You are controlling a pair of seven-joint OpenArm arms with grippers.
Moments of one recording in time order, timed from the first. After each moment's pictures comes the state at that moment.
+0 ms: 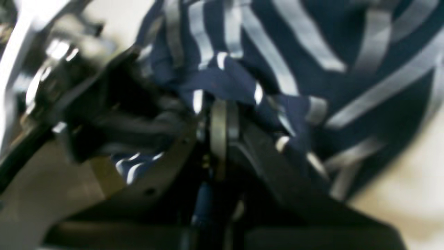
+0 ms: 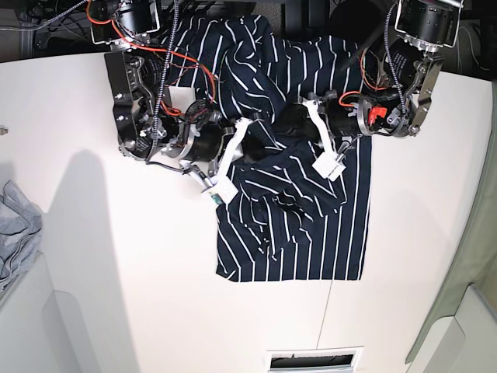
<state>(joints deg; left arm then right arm) 2.1 -15.2 7.1 71.3 -48.9 -37.9 52.1 1.9 -4.0 -6.9 78.2 24.2 33.5 -52.0</state>
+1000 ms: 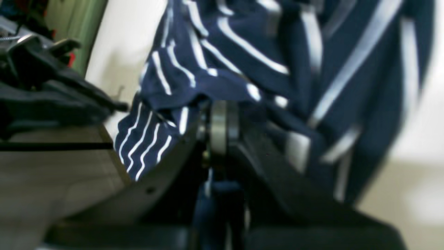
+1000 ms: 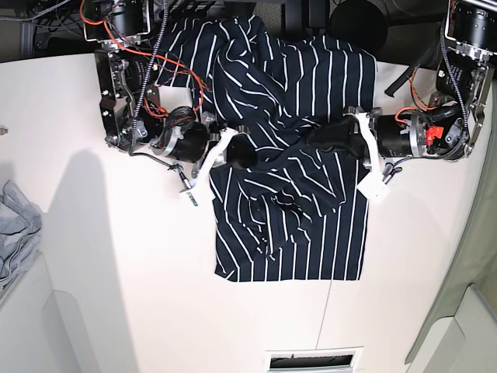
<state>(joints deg) 3.4 -26.2 4.9 84.4 -62.3 -37.9 61.2 1.9 -3.7 -2.7 75.0 32.4 33.1 -50.7</state>
